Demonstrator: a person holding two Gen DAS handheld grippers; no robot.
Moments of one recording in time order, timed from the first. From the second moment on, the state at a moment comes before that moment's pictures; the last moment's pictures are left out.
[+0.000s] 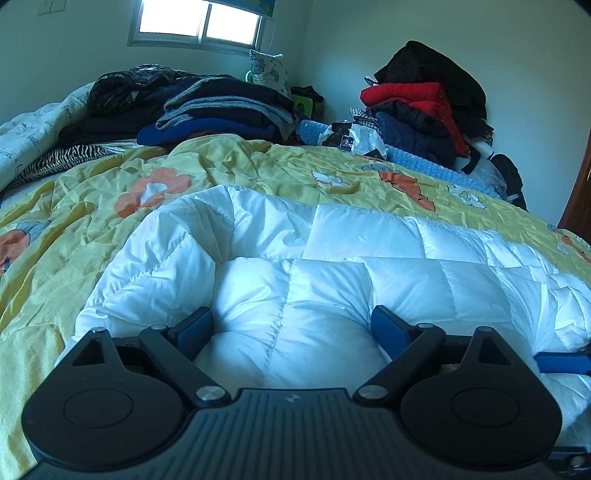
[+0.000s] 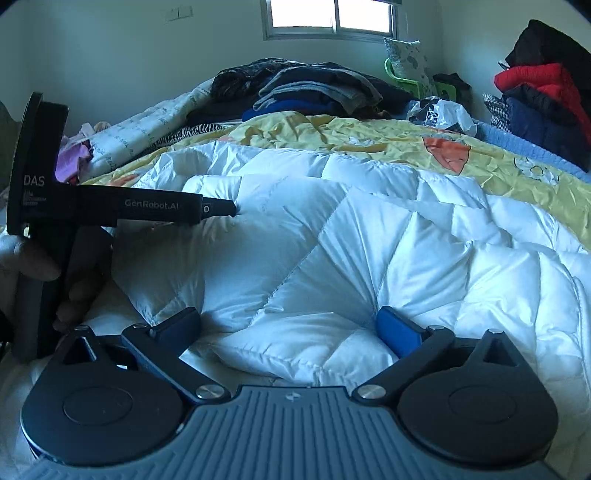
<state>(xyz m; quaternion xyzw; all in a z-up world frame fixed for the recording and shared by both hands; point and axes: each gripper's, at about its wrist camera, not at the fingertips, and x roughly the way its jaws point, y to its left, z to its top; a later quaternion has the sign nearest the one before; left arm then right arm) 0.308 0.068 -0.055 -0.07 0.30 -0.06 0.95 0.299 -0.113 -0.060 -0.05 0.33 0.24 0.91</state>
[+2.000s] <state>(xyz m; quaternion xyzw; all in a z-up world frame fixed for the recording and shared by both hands) -0.023 0.227 -0.039 -0.31 0.42 -0.11 0.85 0.003 -0.328 -0.050 0.34 0.44 0.10 0.83</state>
